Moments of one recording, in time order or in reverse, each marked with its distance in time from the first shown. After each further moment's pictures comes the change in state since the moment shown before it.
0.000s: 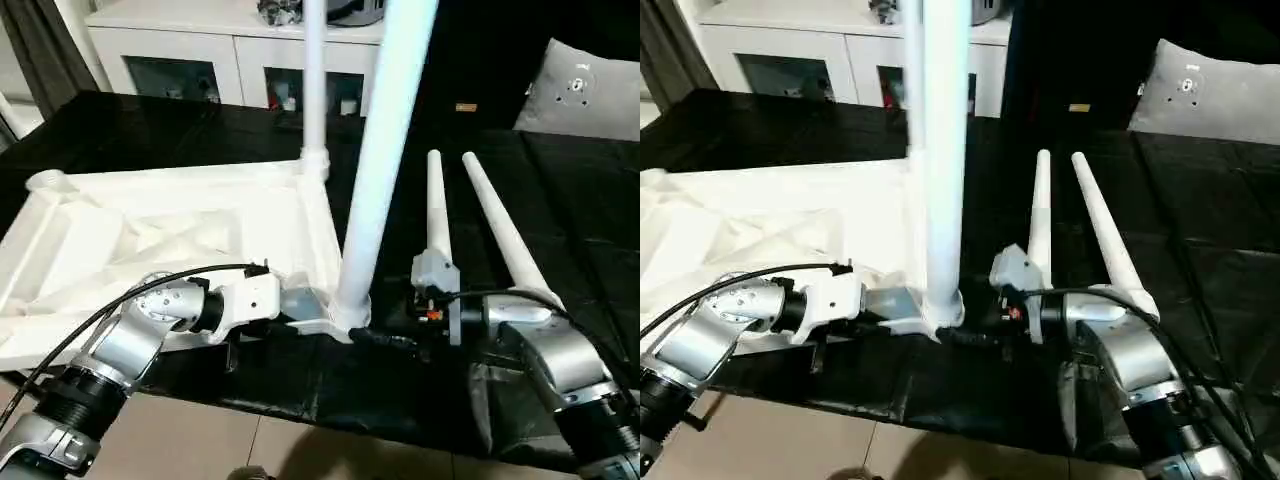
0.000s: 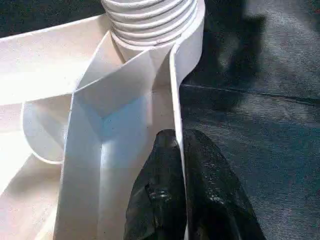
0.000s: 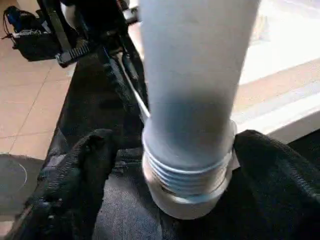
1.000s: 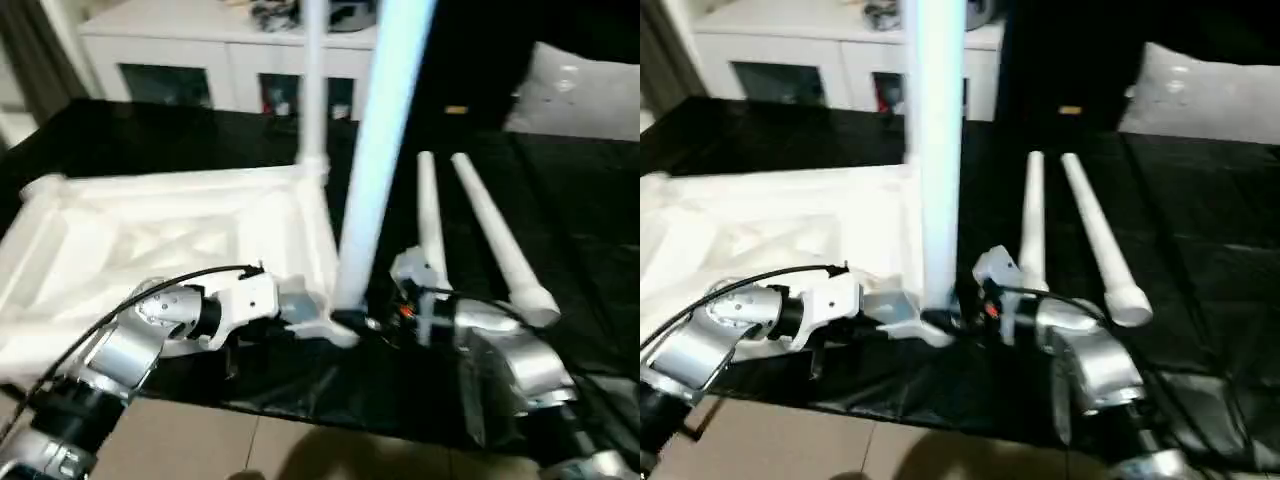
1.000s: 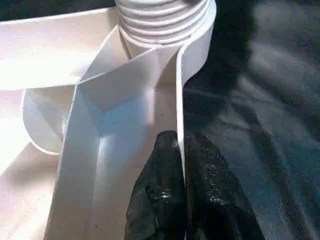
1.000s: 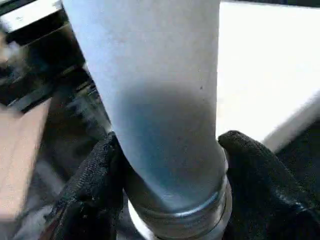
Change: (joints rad) left arm 0.068 -0.034 0.042 -0.114 -0.011 0.229 0.077; right arm 0.004 0.204 -0.036 0.079 -0.004 0.055 -0.232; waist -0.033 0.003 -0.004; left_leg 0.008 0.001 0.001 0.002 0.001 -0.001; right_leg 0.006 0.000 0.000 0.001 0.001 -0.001
